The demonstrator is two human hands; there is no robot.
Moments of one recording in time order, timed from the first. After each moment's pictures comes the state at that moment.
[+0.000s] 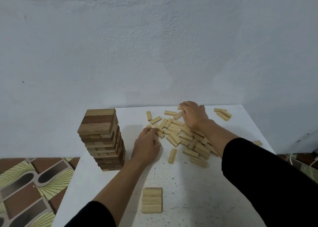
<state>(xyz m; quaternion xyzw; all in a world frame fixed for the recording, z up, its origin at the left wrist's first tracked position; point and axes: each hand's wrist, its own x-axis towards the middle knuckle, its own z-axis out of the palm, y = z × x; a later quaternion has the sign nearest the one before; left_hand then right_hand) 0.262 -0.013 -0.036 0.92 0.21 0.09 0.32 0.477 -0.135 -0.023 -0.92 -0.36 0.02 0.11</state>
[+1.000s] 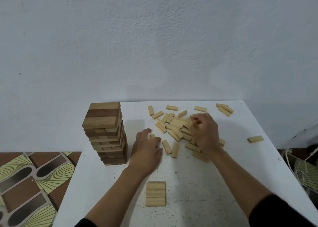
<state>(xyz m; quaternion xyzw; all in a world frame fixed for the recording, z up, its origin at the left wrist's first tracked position) 0.224 -0.020 -0.041 0.95 0.19 0.07 0.23 0.376 -0.182 -0.027 -0.86 -0.24 -0.09 0.43</state>
